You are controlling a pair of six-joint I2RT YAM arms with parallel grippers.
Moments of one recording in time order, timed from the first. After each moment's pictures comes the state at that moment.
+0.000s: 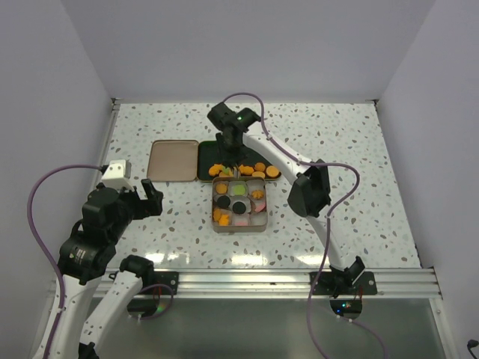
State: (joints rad) left arm -0.28 0.47 0.91 -0.88 -0.16 -0.30; right arm 0.75 2.38 2.43 -1.26 0.14 0.49
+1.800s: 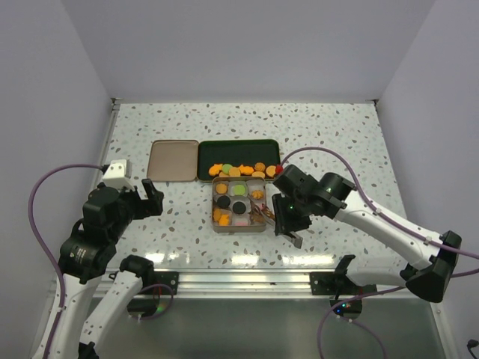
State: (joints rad) left arm -0.28 0.47 0.91 -0.88 -0.15 -0.30; right arm 0.90 1.20 1.20 -1.20 -0.02 0.72
